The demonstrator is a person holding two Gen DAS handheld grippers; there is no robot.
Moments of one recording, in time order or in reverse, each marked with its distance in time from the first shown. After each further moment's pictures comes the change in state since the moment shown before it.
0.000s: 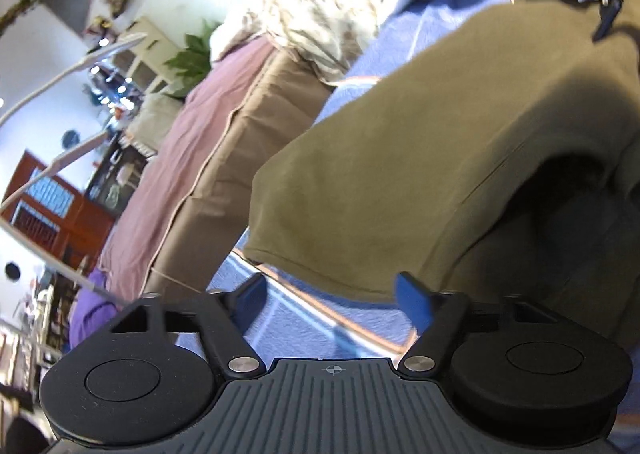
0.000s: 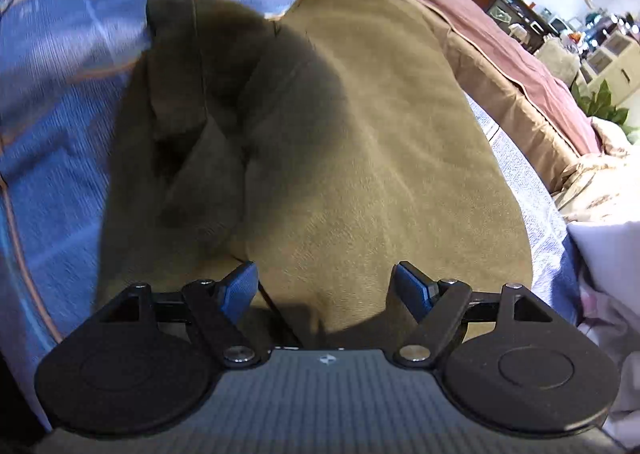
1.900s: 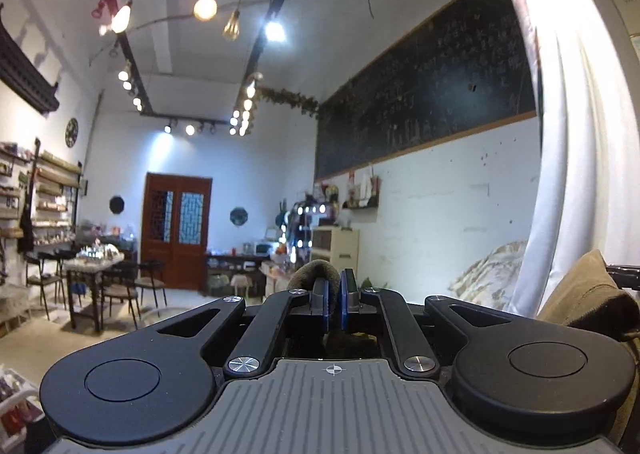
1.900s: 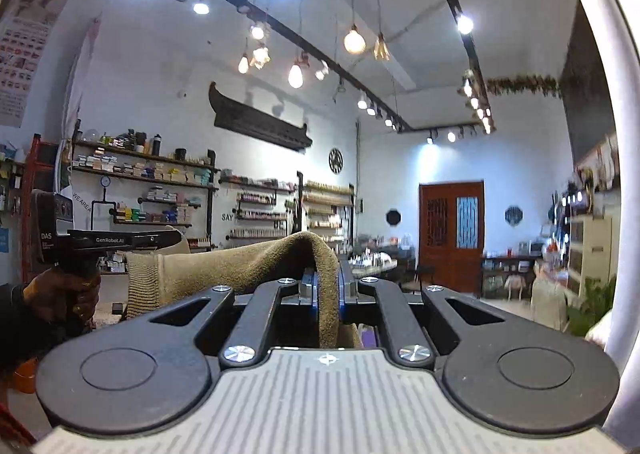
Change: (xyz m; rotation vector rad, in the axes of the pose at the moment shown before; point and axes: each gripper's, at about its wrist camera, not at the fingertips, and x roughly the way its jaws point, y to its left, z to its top) left arm -0.506 0.090 0.121 -0.906 -0.740 0.362; right arm -0.425 -0.223 0.058 0.421 -1.110 0.169
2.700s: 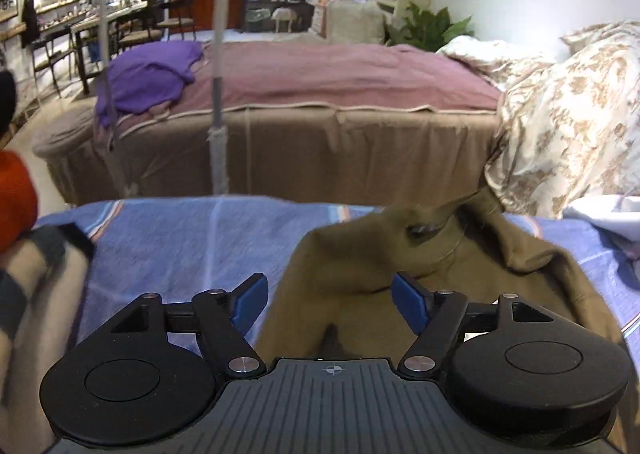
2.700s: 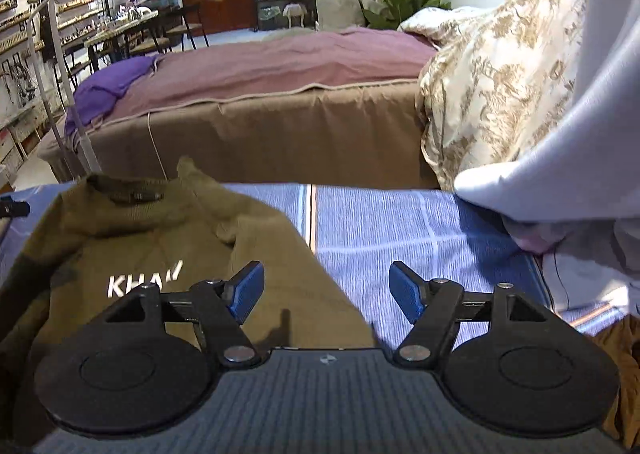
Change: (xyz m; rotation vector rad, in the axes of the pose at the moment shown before) left arm 0.309 0.175 -0.423 -0.113 0.787 0.118; right arm 0.217 -0.152 -0.413 0.264 0.757 -0.730
